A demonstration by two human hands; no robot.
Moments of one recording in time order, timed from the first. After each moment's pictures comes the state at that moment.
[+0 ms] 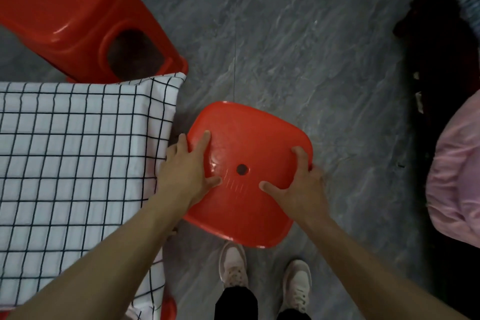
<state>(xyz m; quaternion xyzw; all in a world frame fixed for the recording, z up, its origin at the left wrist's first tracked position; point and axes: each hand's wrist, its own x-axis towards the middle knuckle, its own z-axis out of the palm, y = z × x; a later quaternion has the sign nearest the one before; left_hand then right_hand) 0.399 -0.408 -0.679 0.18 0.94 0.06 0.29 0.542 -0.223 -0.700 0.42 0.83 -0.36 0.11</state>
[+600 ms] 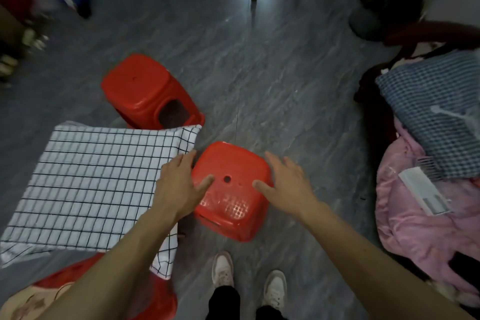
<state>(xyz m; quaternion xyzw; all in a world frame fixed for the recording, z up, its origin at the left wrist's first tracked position) 0.506 -0.414 -0.395 0.13 0.96 0.18 0.16 0.603 -0.186 -0.408 0.22 0.91 -0.30 0.15</state>
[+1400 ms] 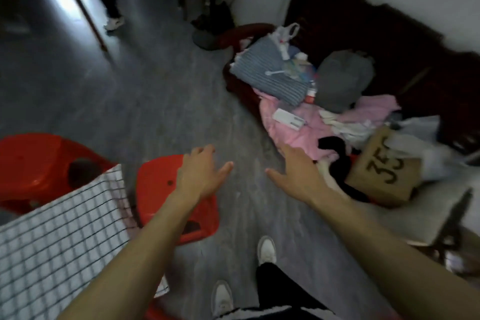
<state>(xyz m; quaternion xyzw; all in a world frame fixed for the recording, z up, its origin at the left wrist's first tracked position) 0.644 -0.389 -0.274 0.47 0.84 0.19 0.20 0.856 -0.288 -0.245 0.50 0.83 -0.23 -0.01</state>
